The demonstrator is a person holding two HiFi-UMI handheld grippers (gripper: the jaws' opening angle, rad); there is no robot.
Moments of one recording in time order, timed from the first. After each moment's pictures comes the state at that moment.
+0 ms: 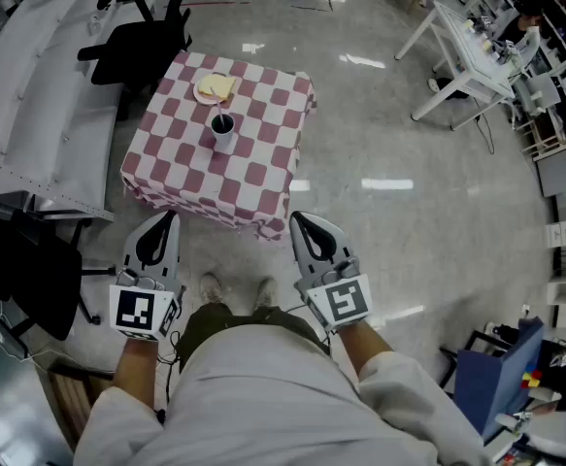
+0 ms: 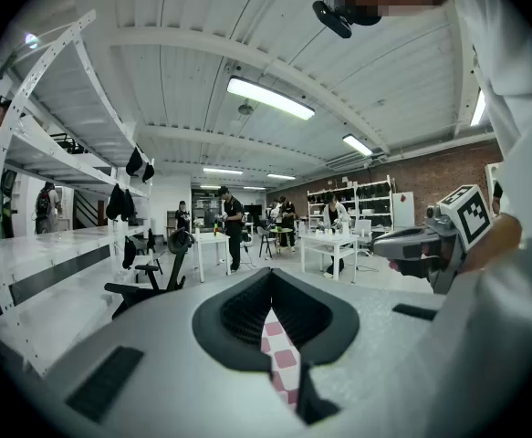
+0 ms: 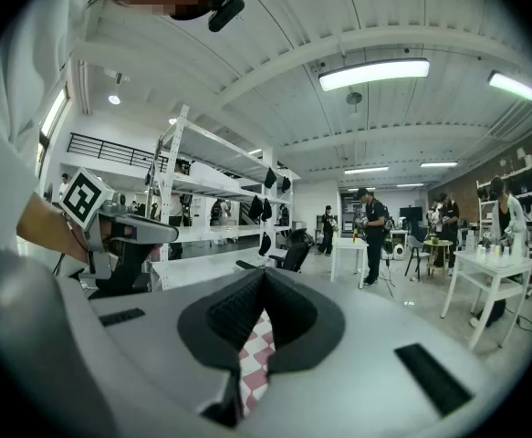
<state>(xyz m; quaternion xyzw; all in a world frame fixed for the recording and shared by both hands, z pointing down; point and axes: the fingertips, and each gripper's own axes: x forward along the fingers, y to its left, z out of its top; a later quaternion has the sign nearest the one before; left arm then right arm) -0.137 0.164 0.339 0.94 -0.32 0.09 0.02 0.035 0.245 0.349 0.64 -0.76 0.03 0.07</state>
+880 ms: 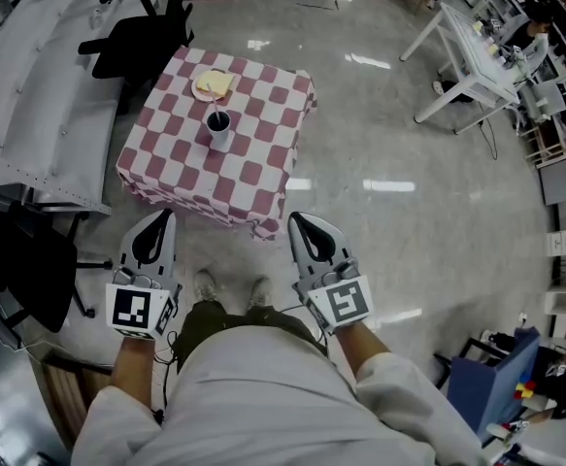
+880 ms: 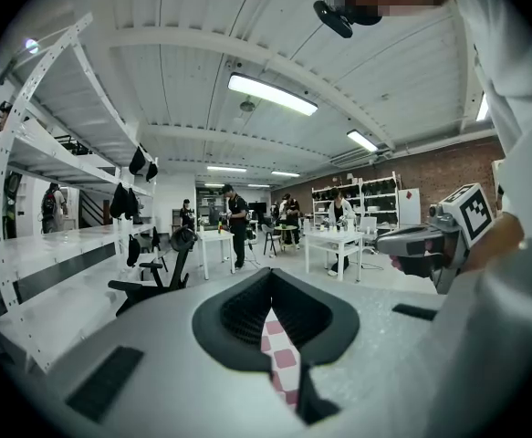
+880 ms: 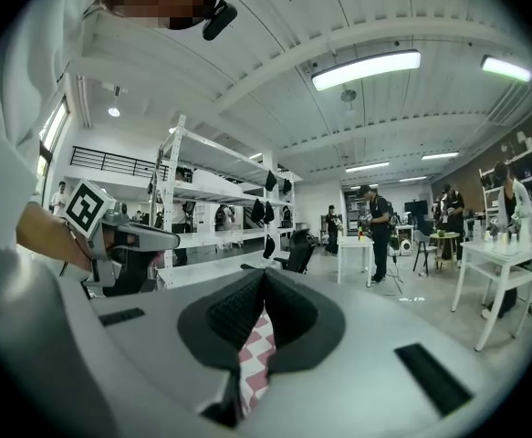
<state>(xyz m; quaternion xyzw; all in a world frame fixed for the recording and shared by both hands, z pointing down) -0.118 0.167 0.347 0.94 -0.34 0.09 0.02 0.058 0.246 0.352 0.63 -0.77 0.03 0.04</state>
